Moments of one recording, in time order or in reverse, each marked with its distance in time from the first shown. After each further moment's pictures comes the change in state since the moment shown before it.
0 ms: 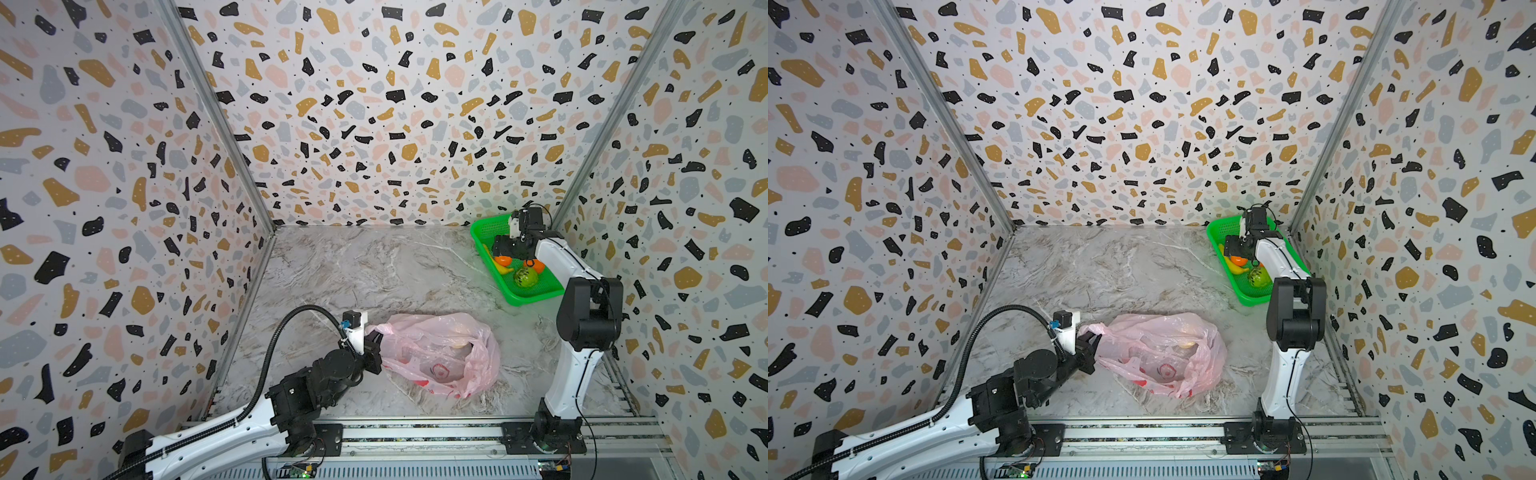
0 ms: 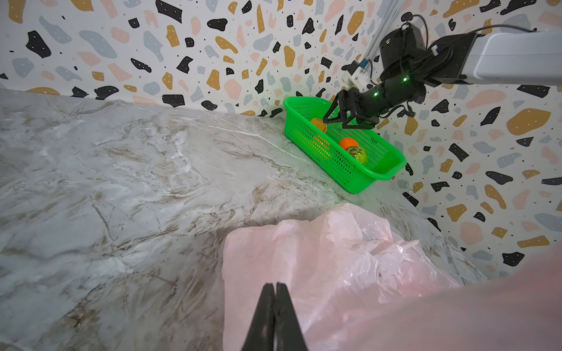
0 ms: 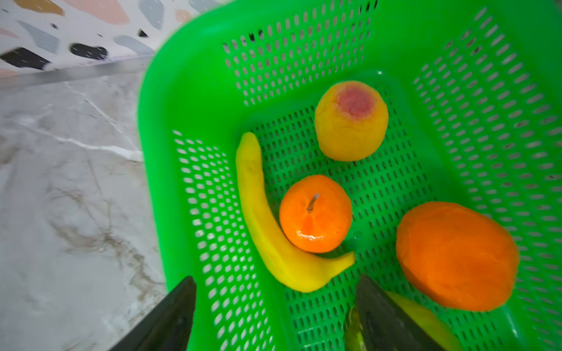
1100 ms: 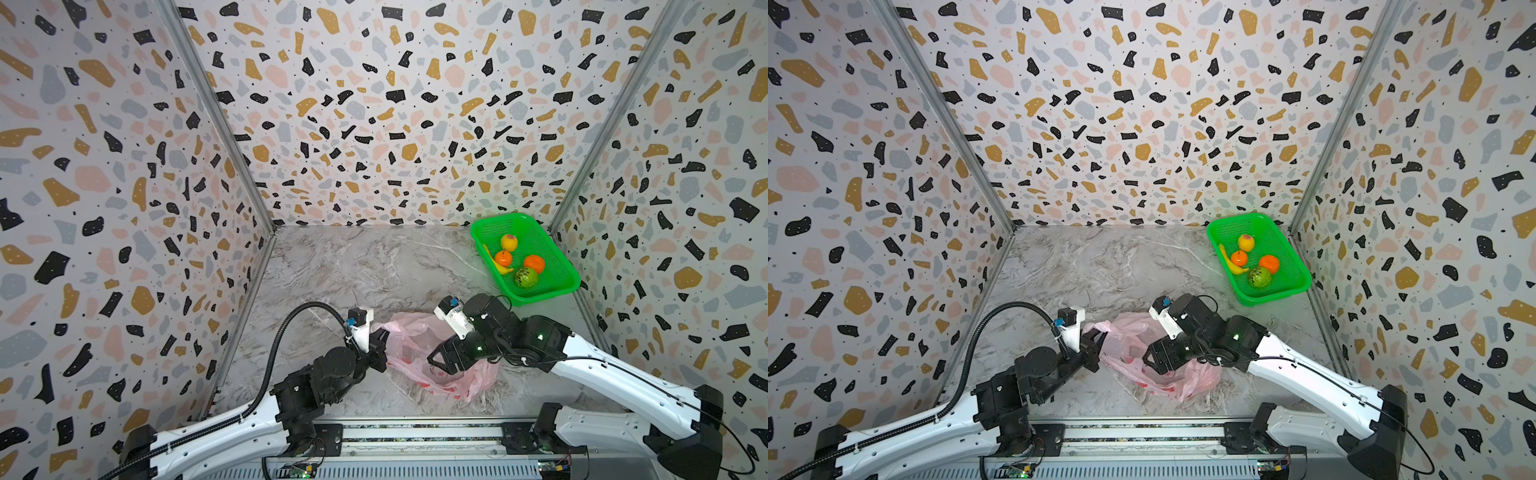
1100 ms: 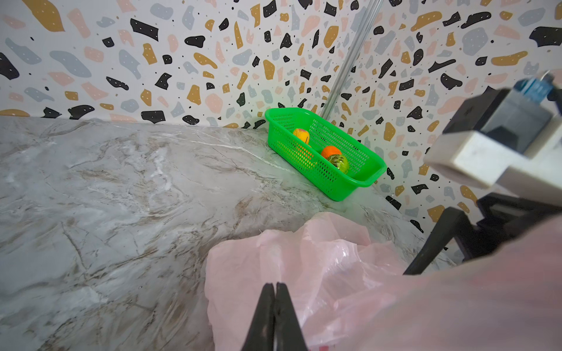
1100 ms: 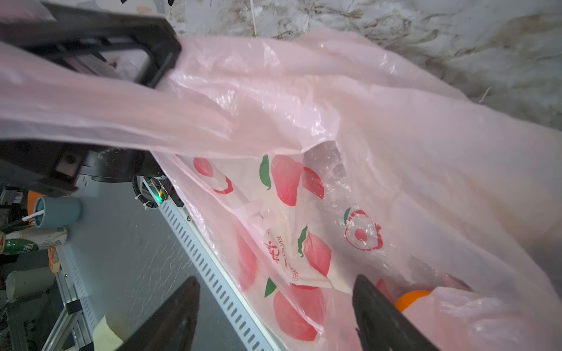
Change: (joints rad) left arm 0.000 0.052 0.016 0.109 0.047 0.057; right arm 0.955 -0.863 -0.644 -0.237 -0.157 0.366
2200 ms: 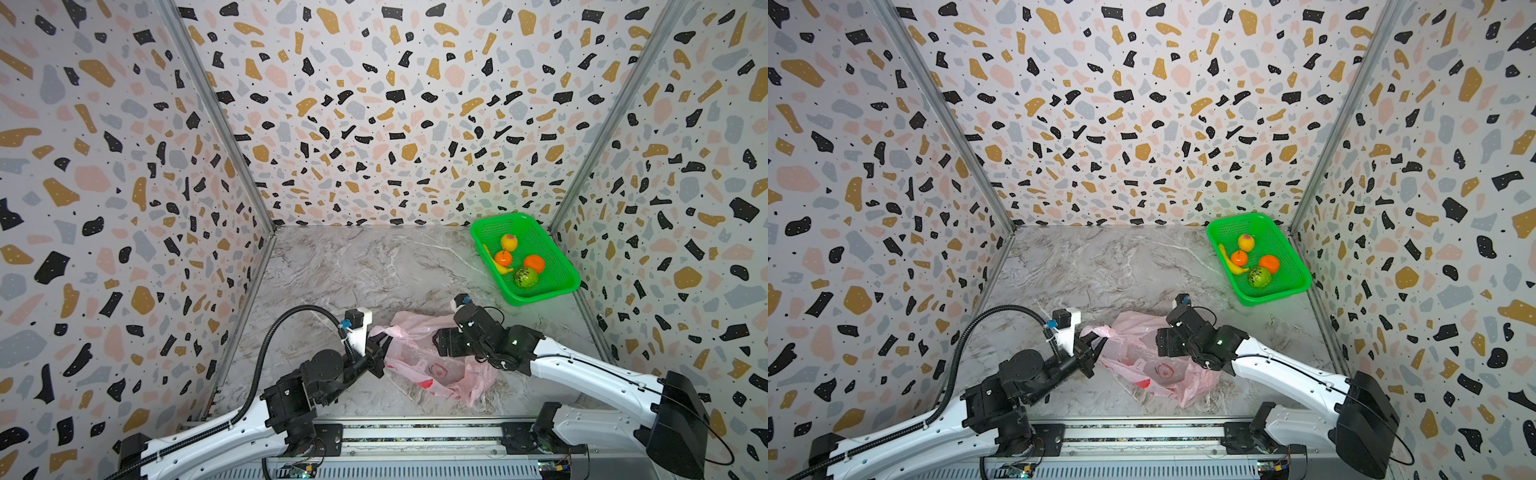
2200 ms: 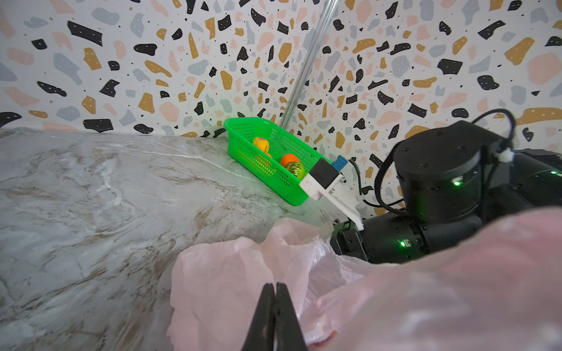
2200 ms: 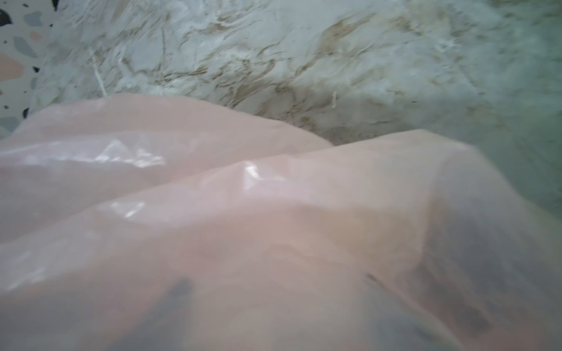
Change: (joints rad) left arm -0.005 -0.072 -0.001 0.021 0.163 -0.001; right arm -0.109 0.070 -0.227 0.279 0.374 0.239
